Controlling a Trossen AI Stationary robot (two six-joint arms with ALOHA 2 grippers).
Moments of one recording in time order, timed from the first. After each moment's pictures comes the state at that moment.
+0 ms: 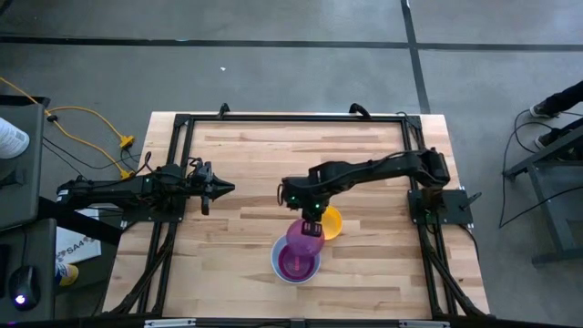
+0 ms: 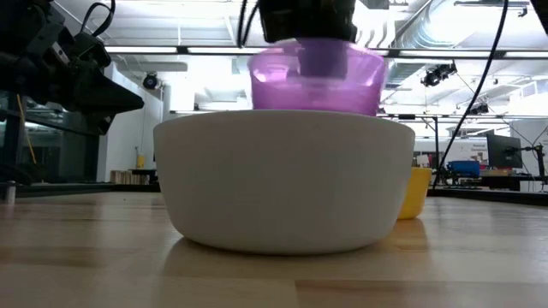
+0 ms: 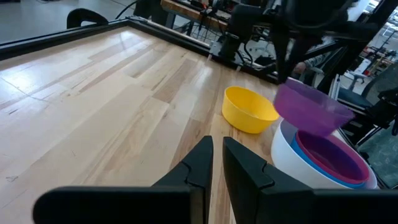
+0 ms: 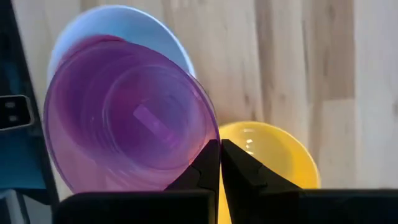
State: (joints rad) left arm 0.10 0.13 0.04 -0.05 0.01 -0.35; right arm 0.07 1.95 1.71 -1.05 -0.22 0.26
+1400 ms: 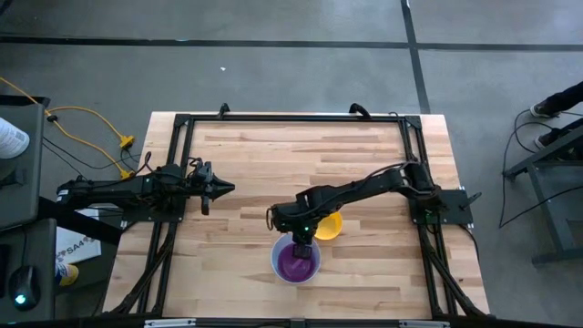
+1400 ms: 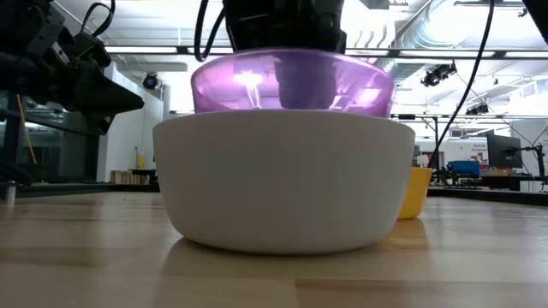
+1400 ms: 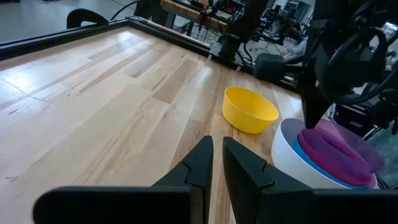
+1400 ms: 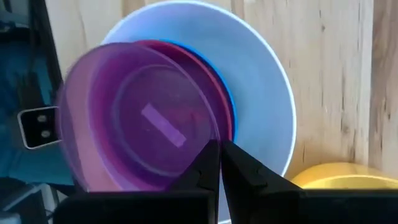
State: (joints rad) left arm 0.10 0.13 0.04 -0.05 0.01 -0.35; right arm 0.19 2.11 1.77 -0.92 -0.30 0.38
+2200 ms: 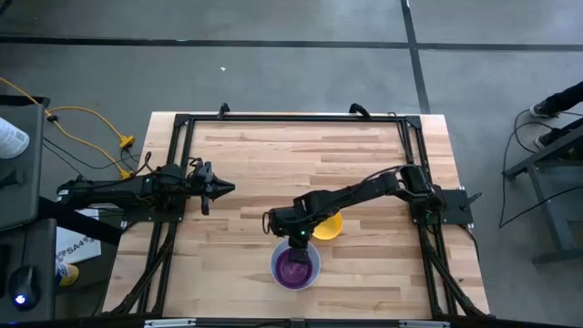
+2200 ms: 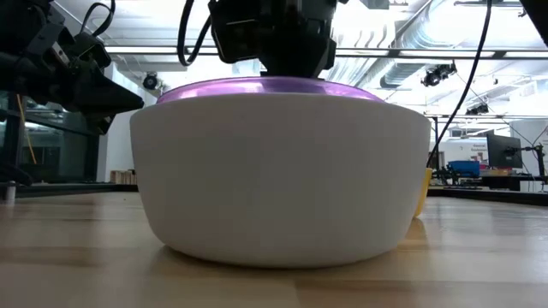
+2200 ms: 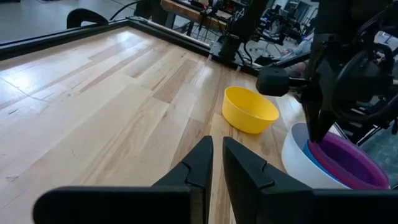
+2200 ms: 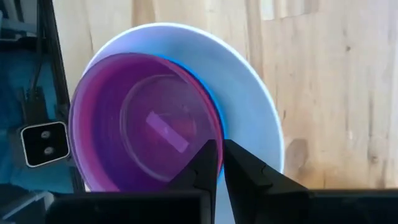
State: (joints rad) left arm 0.10 0.13 0.04 -0.05 0.01 -0.35; right arm 0.20 2.14 1.77 -0.84 -0.31 0.40
